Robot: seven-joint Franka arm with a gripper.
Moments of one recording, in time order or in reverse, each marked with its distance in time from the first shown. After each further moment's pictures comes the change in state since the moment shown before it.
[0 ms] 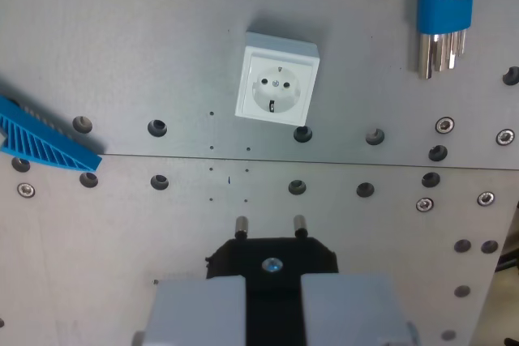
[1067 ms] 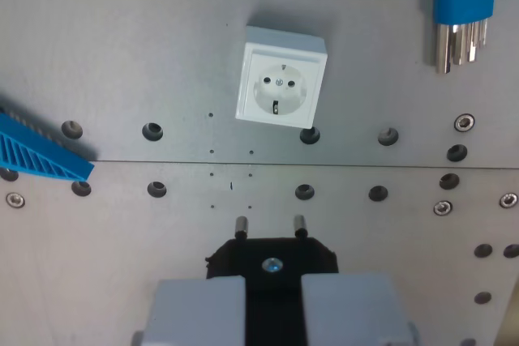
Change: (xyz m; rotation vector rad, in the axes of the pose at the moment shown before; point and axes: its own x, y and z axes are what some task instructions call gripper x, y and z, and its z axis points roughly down) arm -0.006 0.000 0.041 0.004 -0.023 0.026
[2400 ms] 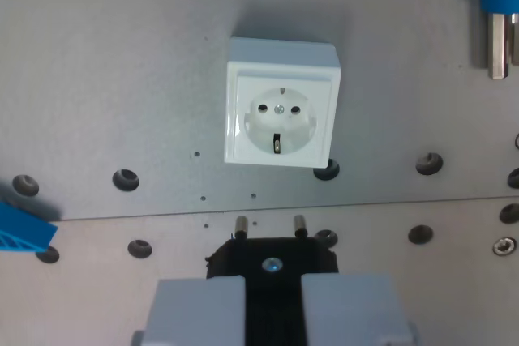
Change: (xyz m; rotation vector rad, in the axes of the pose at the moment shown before) arm -0.017 0.007 0.100 0.004 0.000 0.085
